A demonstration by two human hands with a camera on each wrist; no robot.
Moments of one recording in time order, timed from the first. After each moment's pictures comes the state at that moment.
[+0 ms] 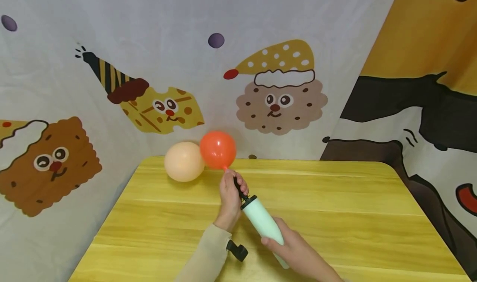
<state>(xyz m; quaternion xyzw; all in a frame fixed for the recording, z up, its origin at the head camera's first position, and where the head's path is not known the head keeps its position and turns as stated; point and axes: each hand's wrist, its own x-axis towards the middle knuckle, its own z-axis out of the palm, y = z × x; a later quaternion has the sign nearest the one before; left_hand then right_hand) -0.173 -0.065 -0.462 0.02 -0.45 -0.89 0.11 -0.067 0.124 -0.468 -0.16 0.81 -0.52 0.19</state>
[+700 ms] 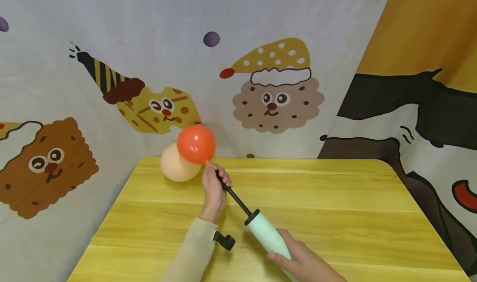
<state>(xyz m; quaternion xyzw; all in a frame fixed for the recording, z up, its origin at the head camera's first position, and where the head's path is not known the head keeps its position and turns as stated) -0.189 -0.099 -0.454 0.05 -0.44 -0.89 0.15 -0.049 0.151 -0.476 -0.21 0.83 -0.47 0.19</state>
